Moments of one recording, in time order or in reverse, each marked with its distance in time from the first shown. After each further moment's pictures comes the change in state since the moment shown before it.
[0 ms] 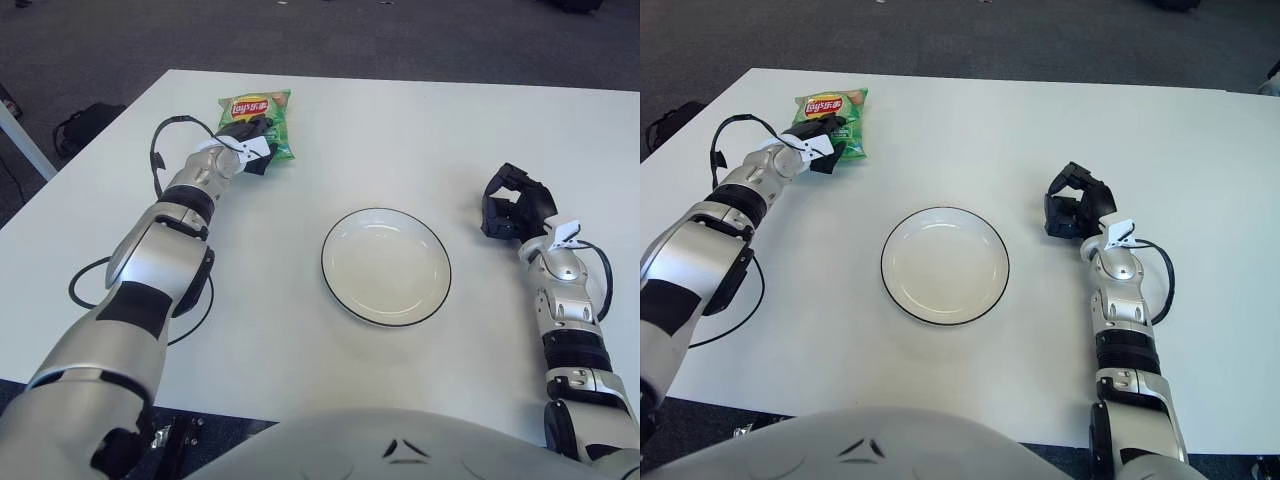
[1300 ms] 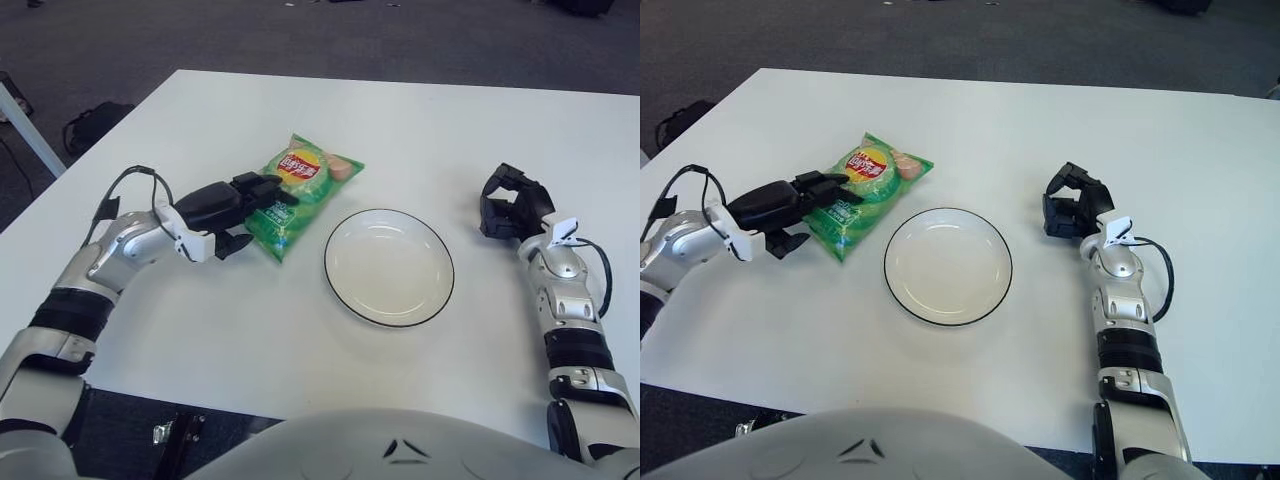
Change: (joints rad) left arm 0.709 0.420 0.169 -0.939 -0.150 -0.647 -0.252; right arm -0.018 -0.015 0.020 -0.004 -0.006 0.031 0.000
